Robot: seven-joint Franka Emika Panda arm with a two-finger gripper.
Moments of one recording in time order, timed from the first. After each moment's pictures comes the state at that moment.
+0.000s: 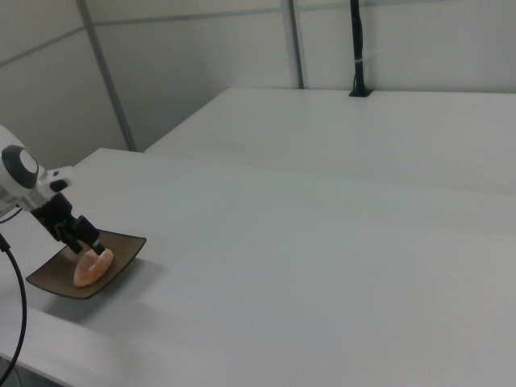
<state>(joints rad) 0.48 0.16 0.26 -2.07 -0.42 2.17 0.89</state>
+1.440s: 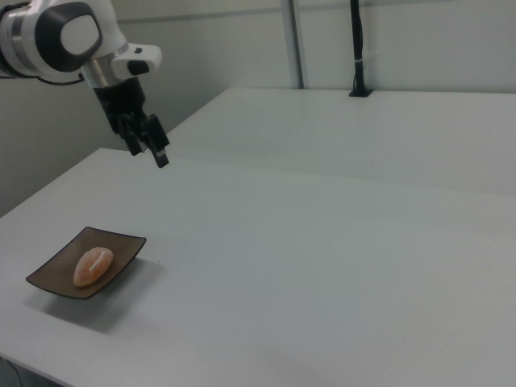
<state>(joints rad) 0.25 -0.12 -0.04 -1.75 -0.05 1.73 0.40</state>
